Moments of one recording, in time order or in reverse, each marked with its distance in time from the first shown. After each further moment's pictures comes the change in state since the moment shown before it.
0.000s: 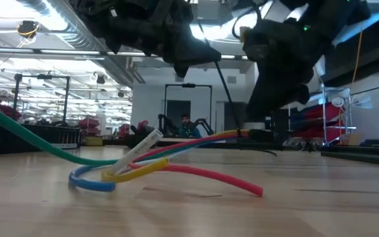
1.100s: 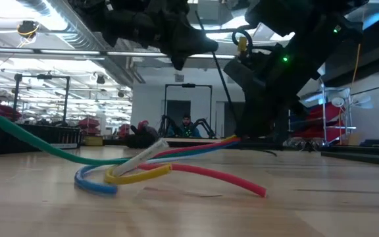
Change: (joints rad) left arm -0.003 -0.080 -0.006 -0.018 -0.008 -0.029; right arm 0.000 0.177 0.008 0.045 0.291 0.237
